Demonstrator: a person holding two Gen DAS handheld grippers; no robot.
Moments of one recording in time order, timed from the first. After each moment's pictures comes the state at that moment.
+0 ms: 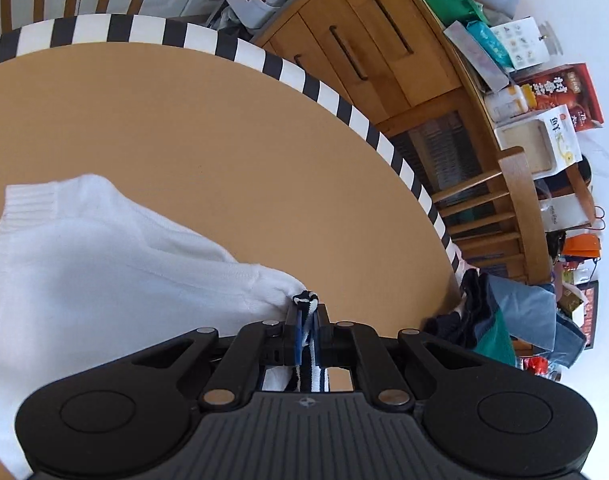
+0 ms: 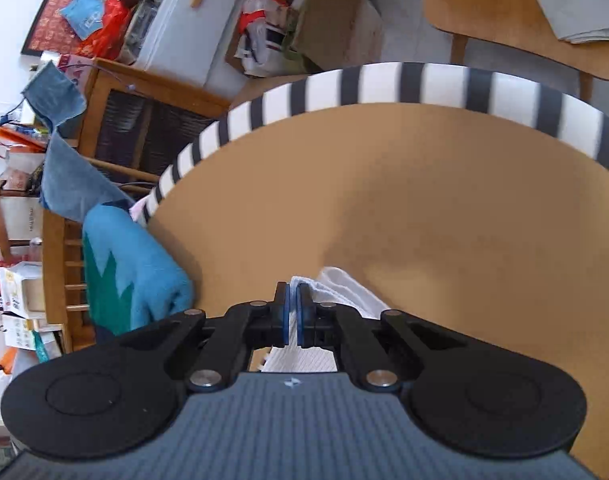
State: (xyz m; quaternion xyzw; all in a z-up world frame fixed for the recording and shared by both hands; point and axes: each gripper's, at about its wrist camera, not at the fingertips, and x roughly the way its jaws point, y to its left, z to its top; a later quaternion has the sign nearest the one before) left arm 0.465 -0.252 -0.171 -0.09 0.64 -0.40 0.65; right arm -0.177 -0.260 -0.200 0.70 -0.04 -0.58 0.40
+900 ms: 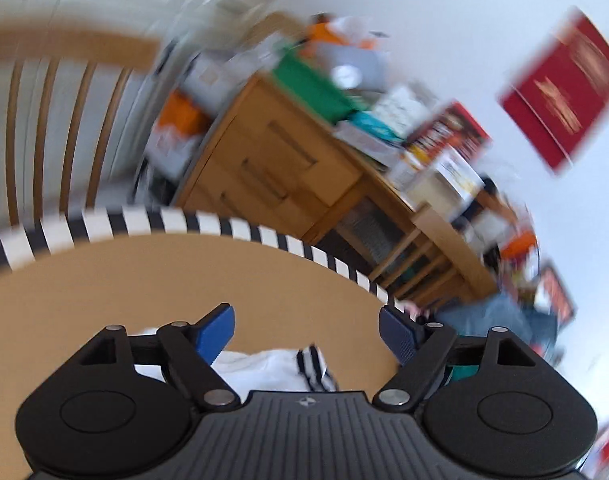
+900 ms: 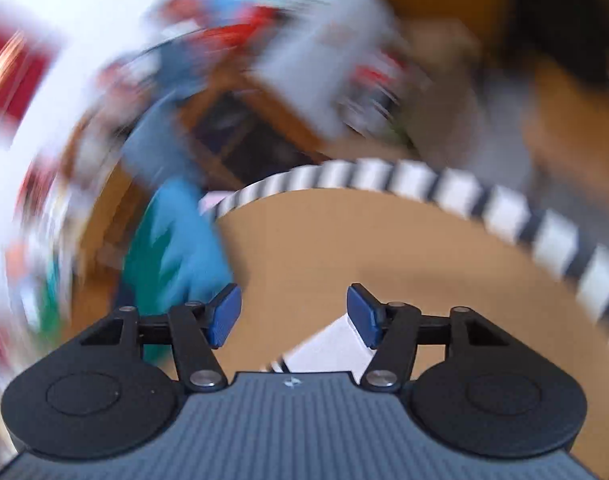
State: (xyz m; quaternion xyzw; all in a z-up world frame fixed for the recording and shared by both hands) left arm 0.441 -0.143 -0.097 -0.03 0.38 -0.56 0.74; right arm -0.161 -0.229 -0.155 0.49 0.04 -0.60 0.63
